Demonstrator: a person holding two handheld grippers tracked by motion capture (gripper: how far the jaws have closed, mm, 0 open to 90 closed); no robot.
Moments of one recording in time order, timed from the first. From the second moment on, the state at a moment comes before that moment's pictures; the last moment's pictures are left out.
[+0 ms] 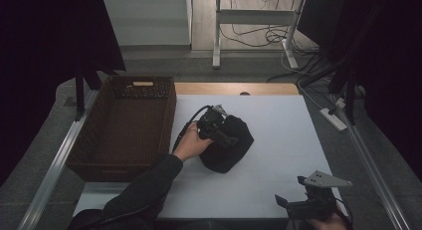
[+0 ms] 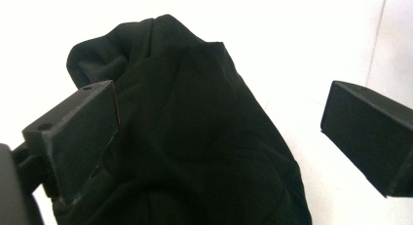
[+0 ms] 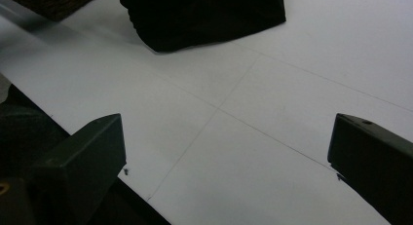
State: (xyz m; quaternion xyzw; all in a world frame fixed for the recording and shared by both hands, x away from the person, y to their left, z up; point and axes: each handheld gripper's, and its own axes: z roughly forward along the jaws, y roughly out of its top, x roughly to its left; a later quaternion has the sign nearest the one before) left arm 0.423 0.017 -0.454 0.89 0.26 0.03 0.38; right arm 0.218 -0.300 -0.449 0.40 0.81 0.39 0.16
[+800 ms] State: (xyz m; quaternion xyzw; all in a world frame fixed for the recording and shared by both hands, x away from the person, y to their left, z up) left arm 0.412 0.040 -0.437 0.88 0.25 0.02 0.41; right arm 0.218 -0.300 -0.449 0.40 0.81 0.40 0.15
